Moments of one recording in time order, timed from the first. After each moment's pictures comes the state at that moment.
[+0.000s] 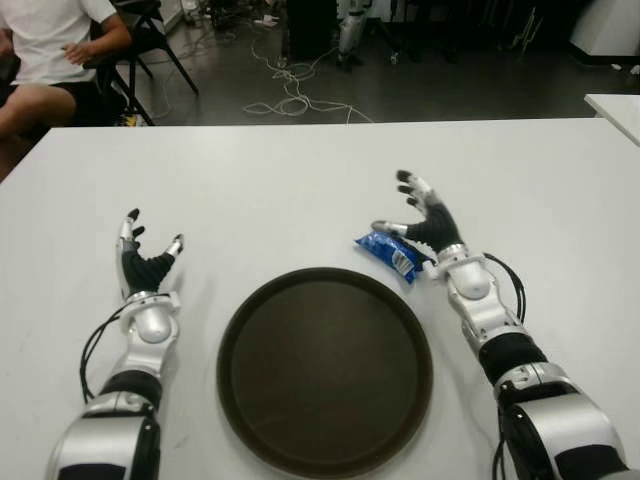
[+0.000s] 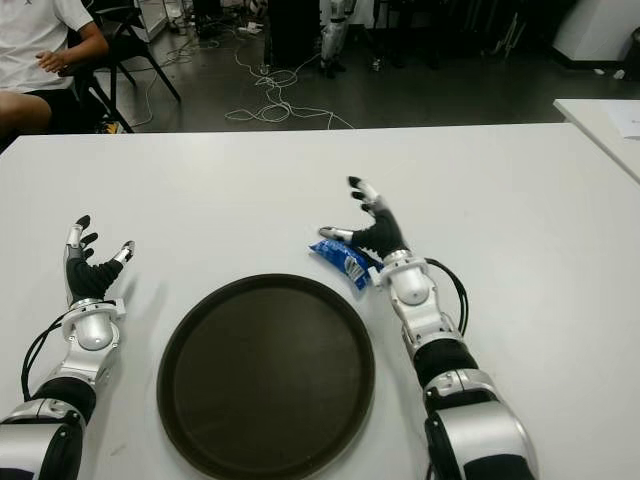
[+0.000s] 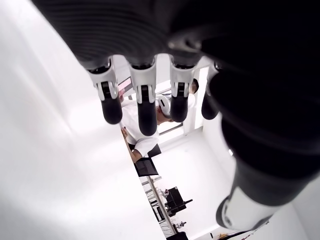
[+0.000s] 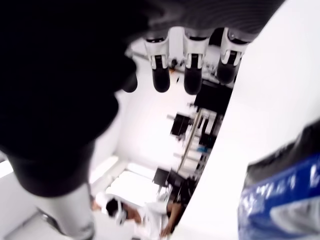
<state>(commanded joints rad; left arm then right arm) -0.49 0.22 0.09 1.16 0.18 -0.57 0.54 -0.55 -0.09 0.10 0.89 -0.17 -0.46 0.04</state>
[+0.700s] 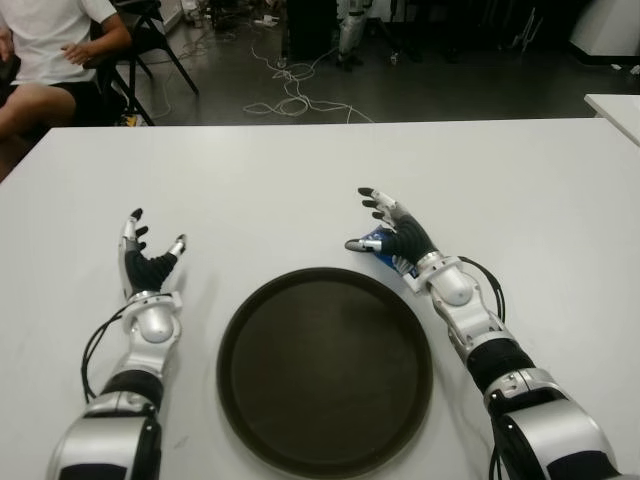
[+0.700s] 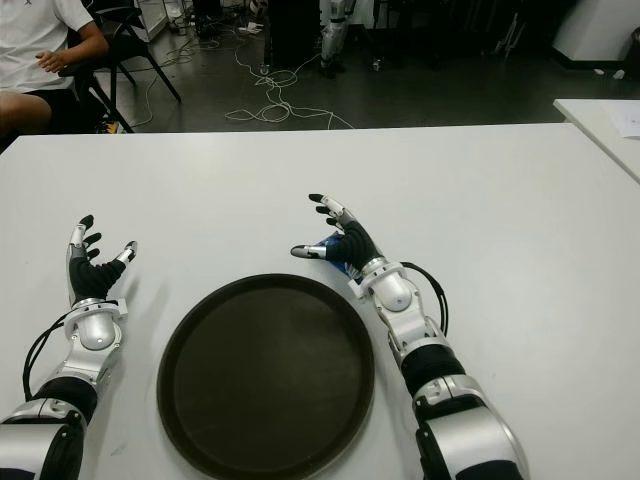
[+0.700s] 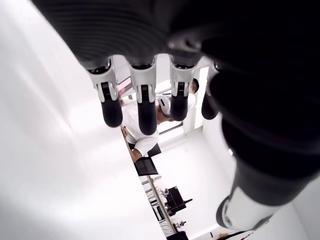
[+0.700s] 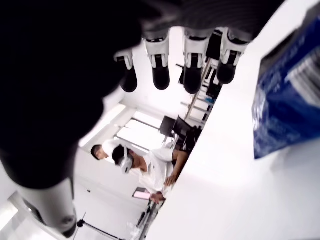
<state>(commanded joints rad) -0.49 0.22 0.08 1.16 0.20 -0.56 0.56 -0.54 -0.06 0.15 0.86 -0.18 -0.42 0.13</state>
